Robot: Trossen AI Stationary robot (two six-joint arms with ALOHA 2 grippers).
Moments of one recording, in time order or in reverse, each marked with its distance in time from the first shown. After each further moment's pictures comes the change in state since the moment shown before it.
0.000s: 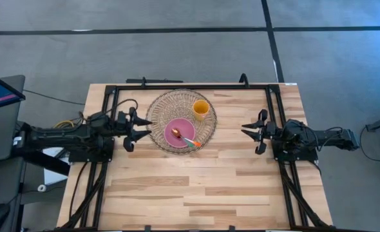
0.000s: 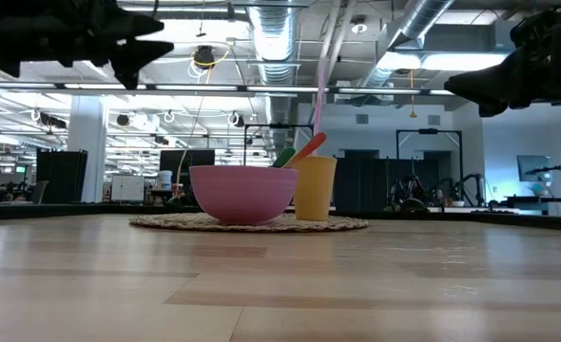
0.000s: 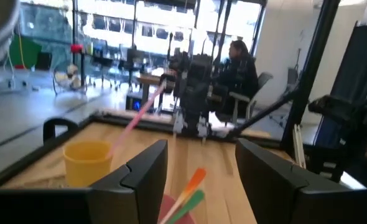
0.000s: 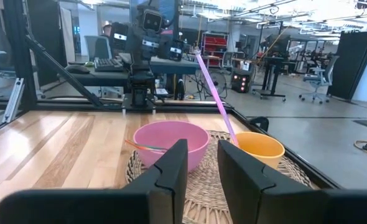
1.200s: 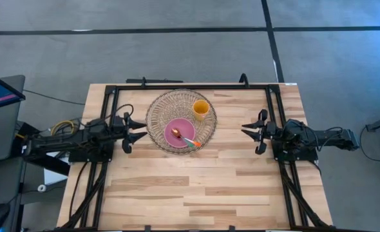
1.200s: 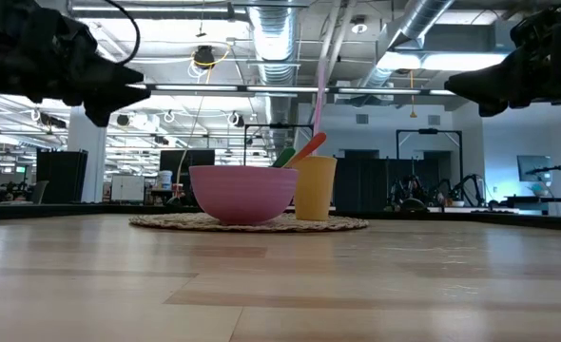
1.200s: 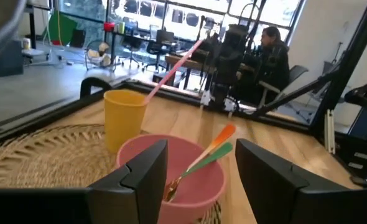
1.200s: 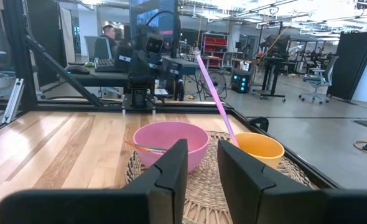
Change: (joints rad) left arm 0.000 -0.345 -0.170 -0.267 -0.123 -0.052; right arm 0.001 0.000 0.002 0.000 0.001 0.000
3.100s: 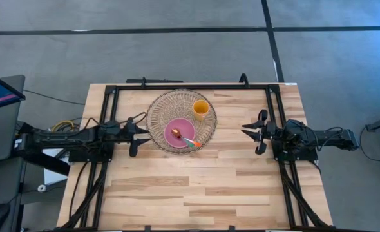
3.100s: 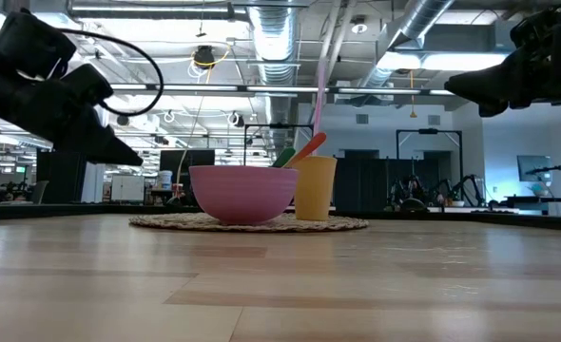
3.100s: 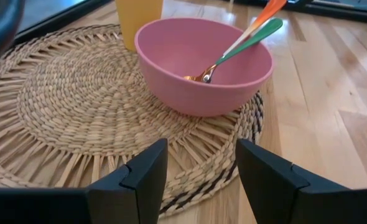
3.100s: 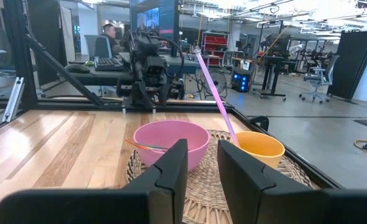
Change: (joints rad) left arm 0.005 0.264 -0.012 -0.121 -0.031 0.109; right arm 0.001 0.000 0.000 -0.005 0.001 0.000
